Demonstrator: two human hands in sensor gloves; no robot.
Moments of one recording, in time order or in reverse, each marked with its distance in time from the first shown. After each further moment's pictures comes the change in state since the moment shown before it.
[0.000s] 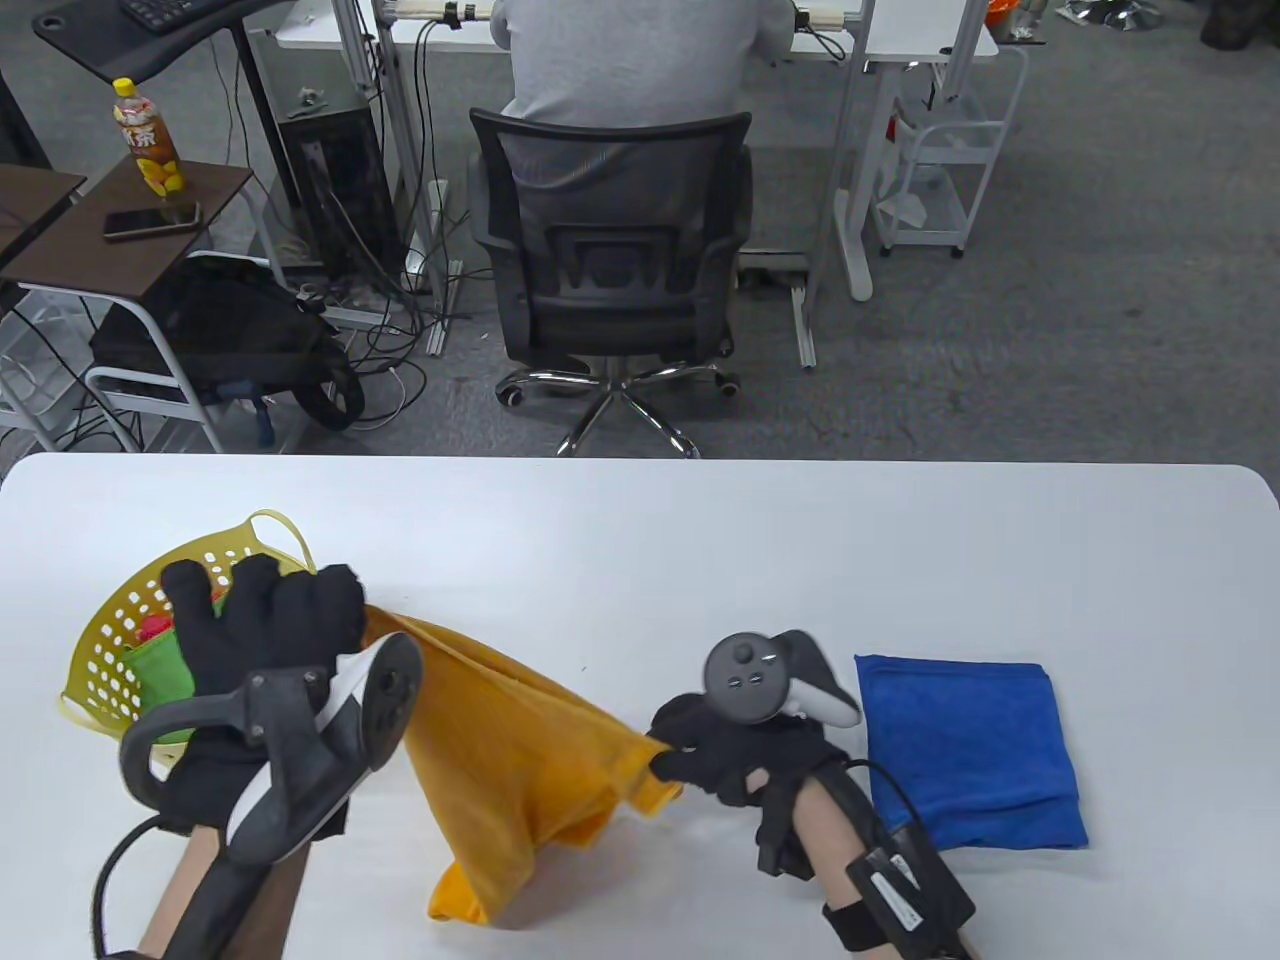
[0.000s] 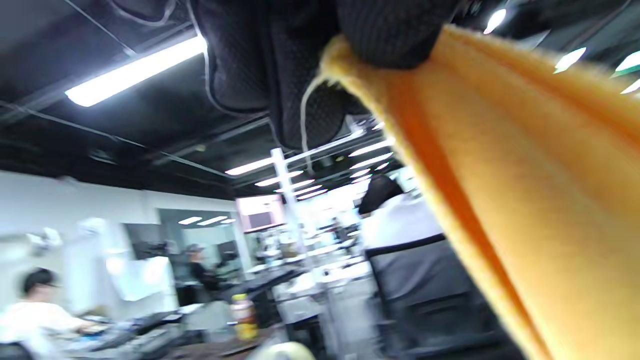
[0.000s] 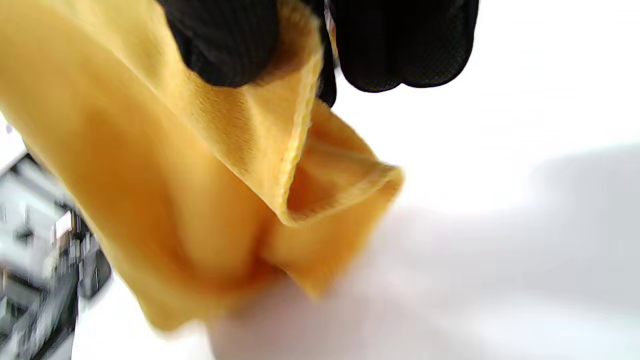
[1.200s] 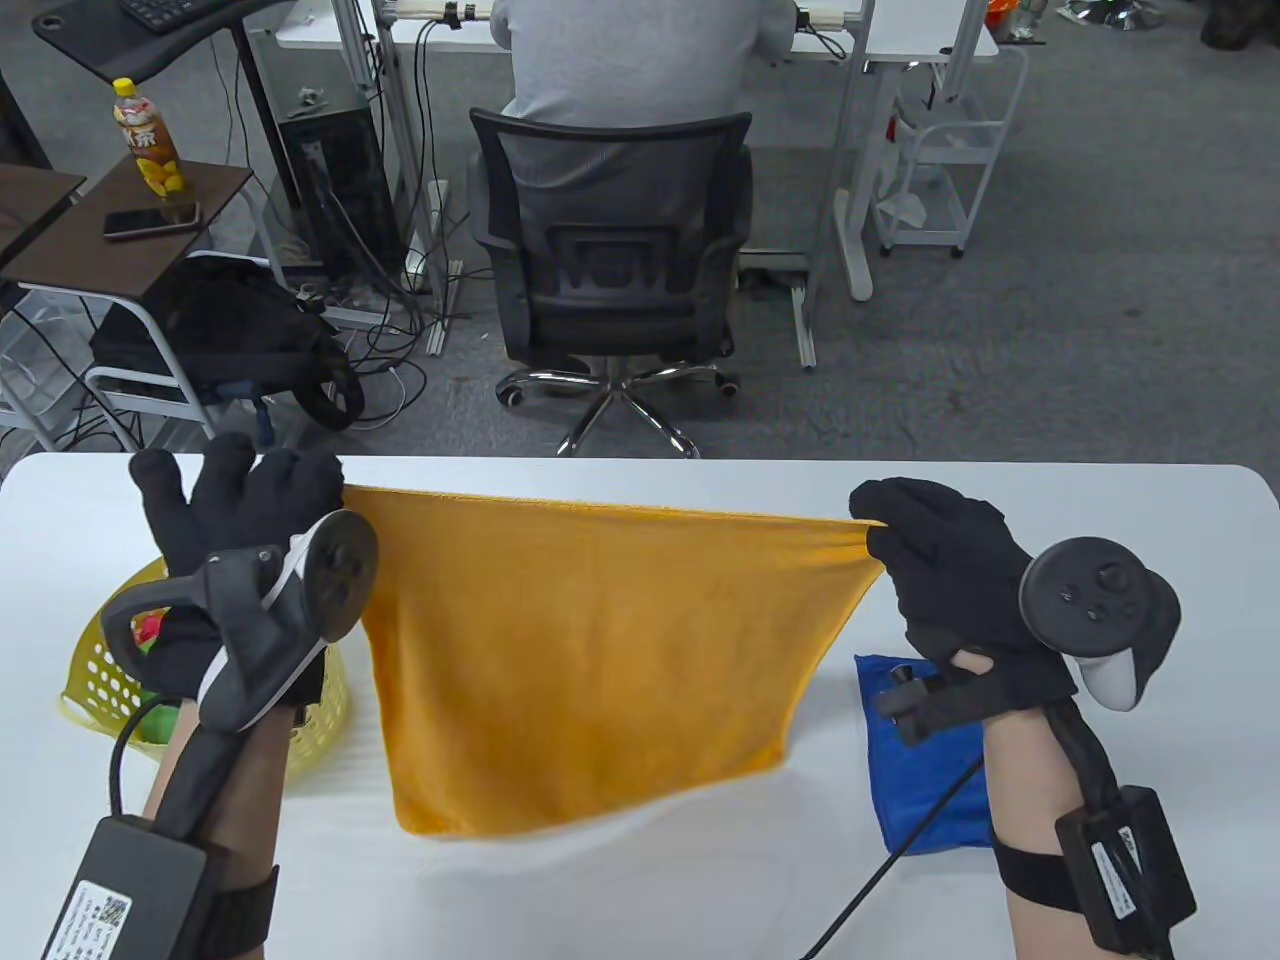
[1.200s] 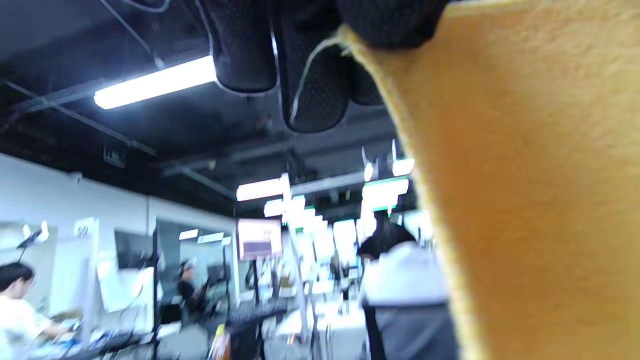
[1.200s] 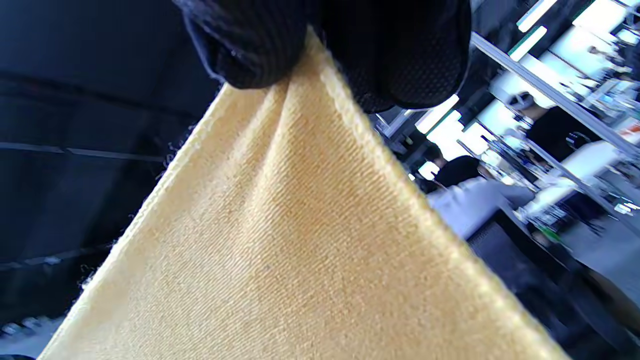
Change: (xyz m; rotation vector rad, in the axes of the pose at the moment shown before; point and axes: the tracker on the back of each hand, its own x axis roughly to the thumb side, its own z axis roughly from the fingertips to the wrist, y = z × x) left_hand -0.011 0.018 -0.051 0.202 0.044 0.245; right_hand 0.061 -0.165 0.121 -0.890 -0.112 -0.004
